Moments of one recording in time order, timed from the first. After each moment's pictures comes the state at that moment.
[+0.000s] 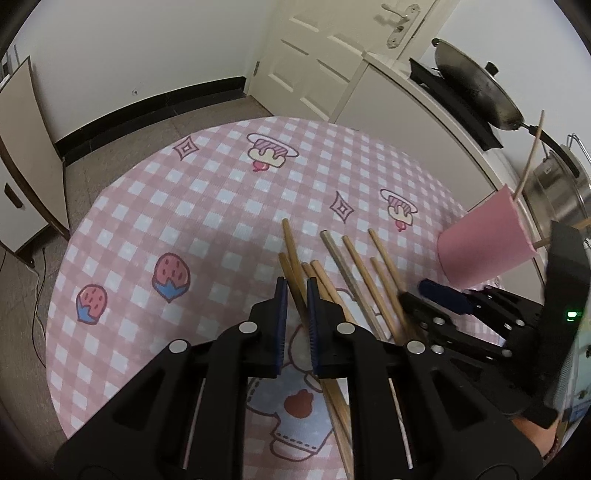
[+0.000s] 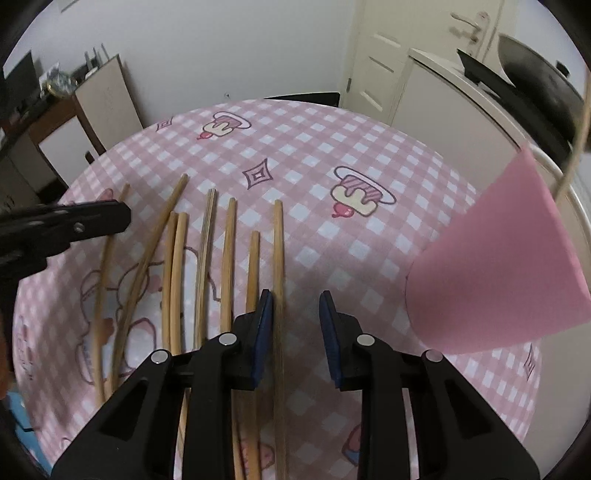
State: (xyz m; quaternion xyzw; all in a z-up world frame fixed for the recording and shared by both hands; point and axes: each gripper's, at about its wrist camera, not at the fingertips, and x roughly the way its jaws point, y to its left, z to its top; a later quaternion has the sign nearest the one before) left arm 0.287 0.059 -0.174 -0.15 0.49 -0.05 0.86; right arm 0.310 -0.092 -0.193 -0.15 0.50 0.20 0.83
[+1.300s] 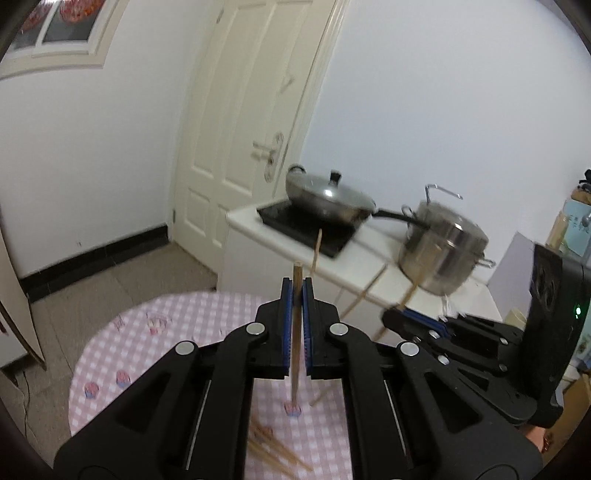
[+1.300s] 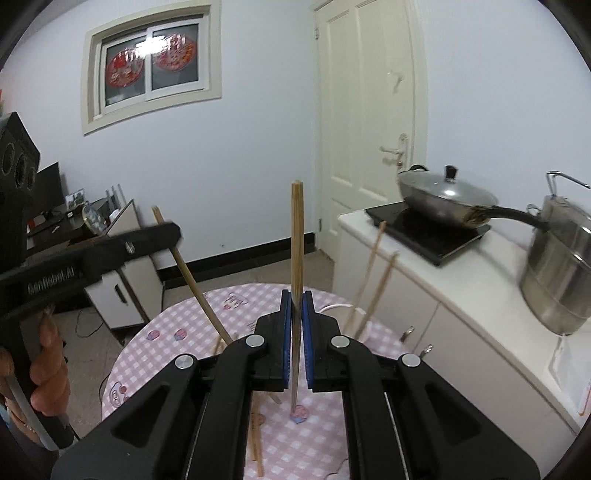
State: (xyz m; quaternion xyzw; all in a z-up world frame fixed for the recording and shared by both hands) left arm 0.179 -0.047 0.048 -0.09 0.22 -0.16 0.96; right arm 0.189 -0.213 0.015 -0.03 0.25 0.19 0.95
